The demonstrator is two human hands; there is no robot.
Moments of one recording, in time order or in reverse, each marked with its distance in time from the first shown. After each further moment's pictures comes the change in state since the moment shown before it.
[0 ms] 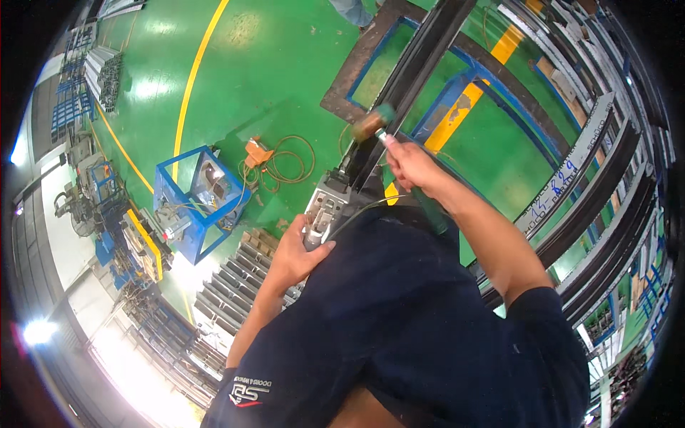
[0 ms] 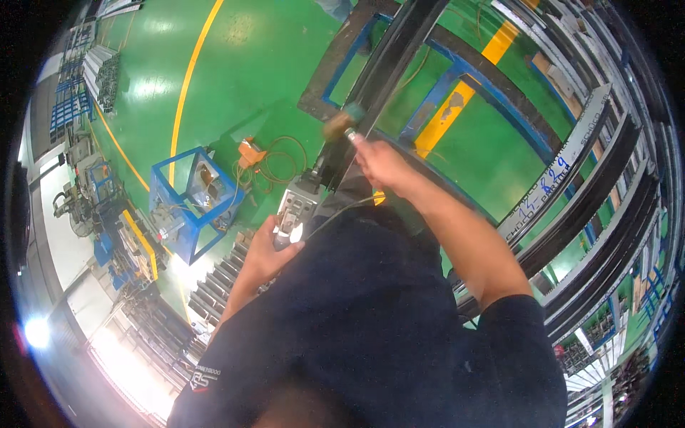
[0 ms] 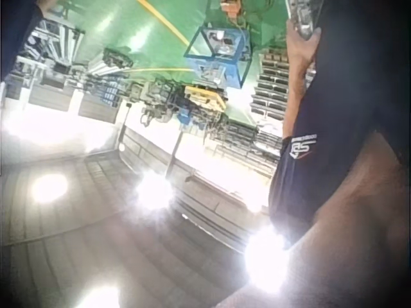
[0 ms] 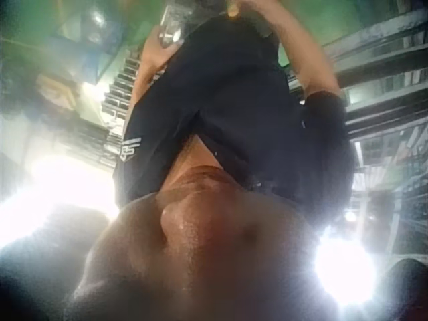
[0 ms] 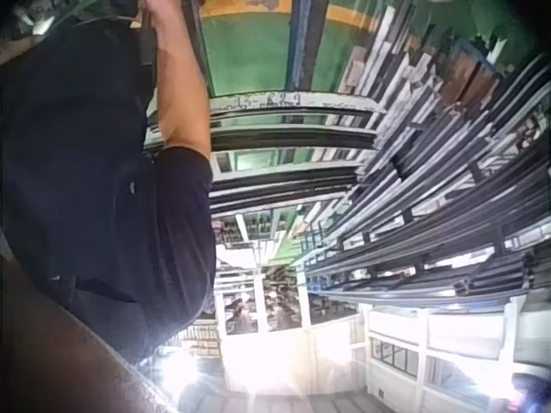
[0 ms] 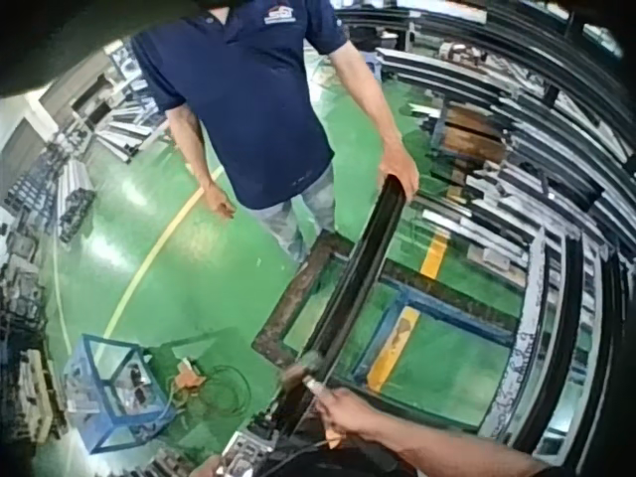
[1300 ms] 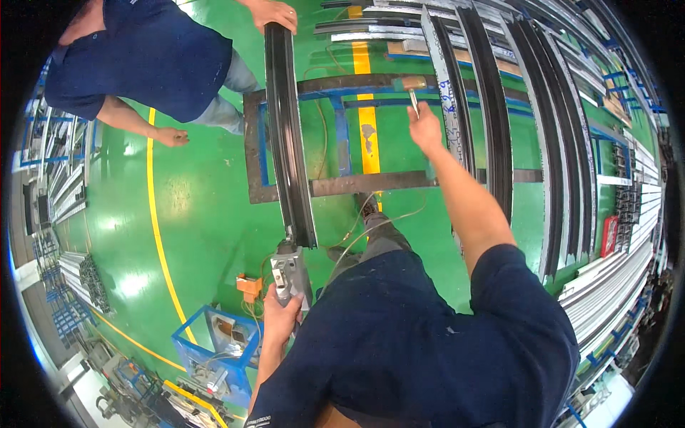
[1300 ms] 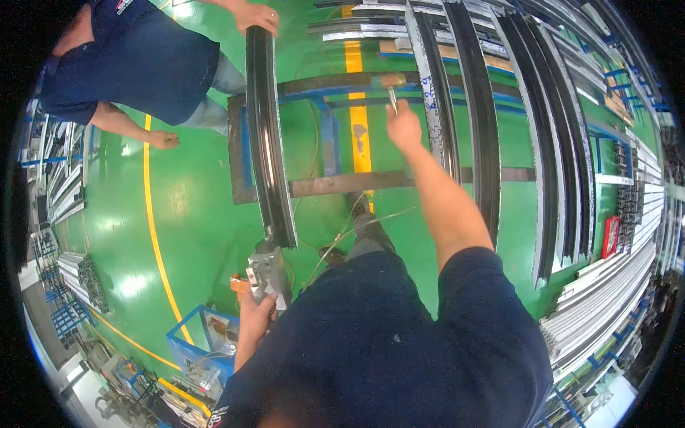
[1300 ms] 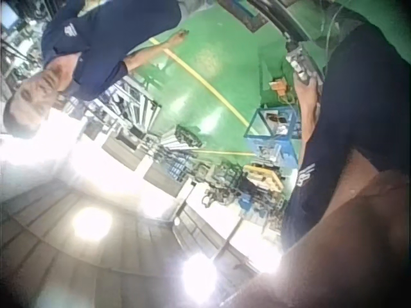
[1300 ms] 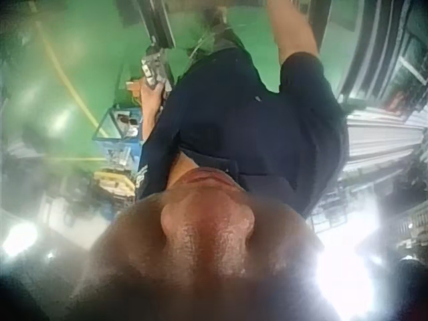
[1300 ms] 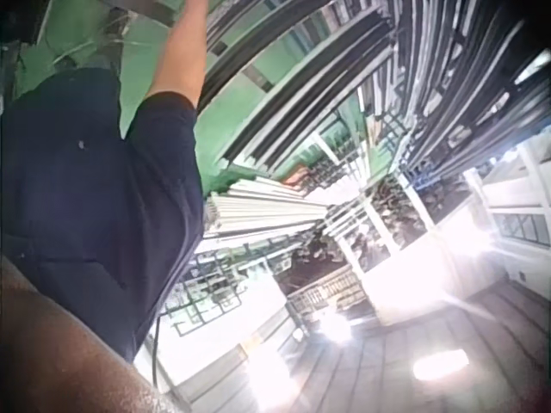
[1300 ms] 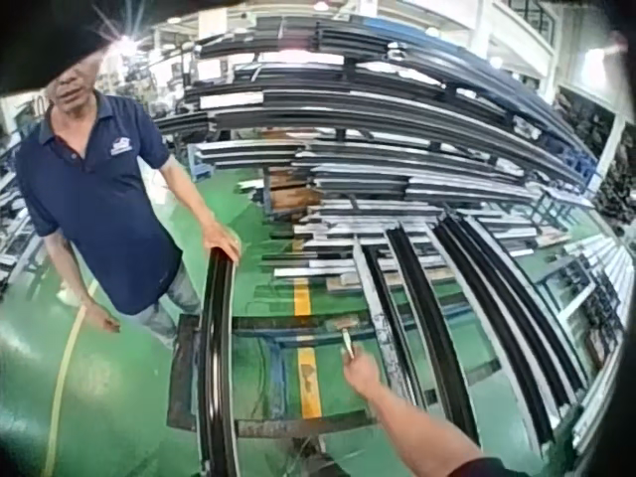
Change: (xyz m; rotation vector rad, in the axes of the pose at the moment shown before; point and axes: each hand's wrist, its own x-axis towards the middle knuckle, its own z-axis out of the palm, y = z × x) left_hand 0.015 -0.034 -0.010 -0.204 -0.166 0.056; right_hand -0.112 0.125 -0.186 -0.393 1.689 -0.163
